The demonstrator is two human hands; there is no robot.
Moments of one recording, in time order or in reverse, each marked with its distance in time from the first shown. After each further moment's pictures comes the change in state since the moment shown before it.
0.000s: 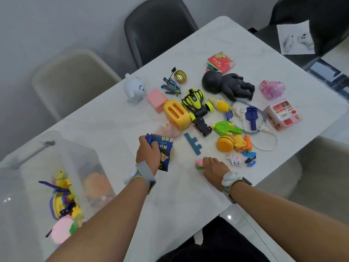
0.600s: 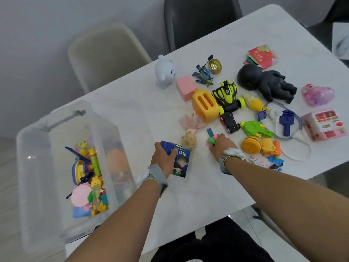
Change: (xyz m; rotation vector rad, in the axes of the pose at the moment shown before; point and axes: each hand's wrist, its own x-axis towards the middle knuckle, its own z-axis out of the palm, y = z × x) left_hand -0.028 -0.071 -0.011 -0.048 -0.091 -0.142; right_hand 0.087 -0.040 -0.028 0.256 -0.052 0.420
